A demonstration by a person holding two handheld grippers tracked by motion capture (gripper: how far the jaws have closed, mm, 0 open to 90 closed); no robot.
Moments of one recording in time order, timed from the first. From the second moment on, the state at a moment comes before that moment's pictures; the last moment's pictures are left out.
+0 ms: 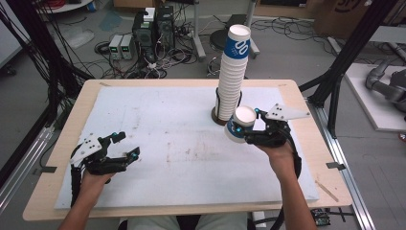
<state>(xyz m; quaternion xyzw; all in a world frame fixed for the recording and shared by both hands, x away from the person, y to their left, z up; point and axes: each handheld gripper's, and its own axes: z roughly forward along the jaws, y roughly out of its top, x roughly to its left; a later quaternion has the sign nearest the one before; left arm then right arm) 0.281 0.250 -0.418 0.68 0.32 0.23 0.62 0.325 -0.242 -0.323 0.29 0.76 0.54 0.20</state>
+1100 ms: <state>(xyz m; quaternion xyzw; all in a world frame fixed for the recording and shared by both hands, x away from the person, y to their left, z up) 0.279 0.195 -0.397 0.73 0.20 0.14 0.64 0.309 -0.209 -0.342 0.22 0.79 0.56 0.13</state>
